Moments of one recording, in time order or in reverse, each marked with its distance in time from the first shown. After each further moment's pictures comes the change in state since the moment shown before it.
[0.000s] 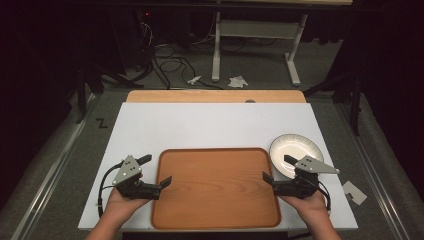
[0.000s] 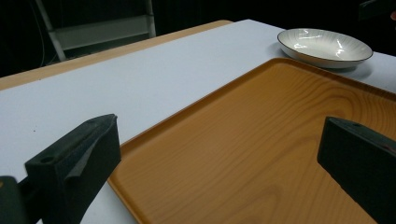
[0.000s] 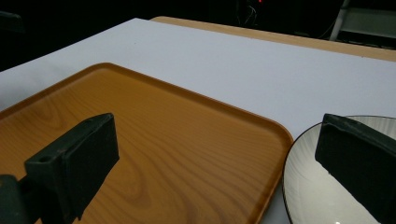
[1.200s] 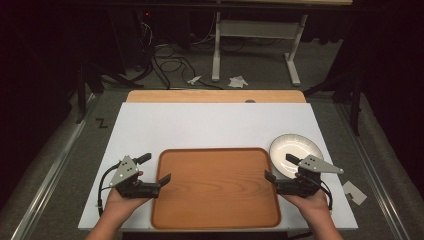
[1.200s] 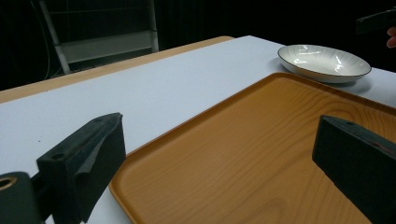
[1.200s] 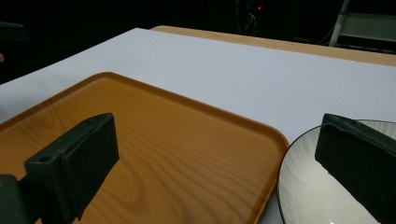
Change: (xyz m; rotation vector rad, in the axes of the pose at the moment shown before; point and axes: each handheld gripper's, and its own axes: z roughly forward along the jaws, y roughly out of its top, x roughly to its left) left arm 0.003 -0.003 -0.002 -0.065 0.010 -0.003; right arm -0.006 0.000 -0.003 -0.033 0.009 0.016
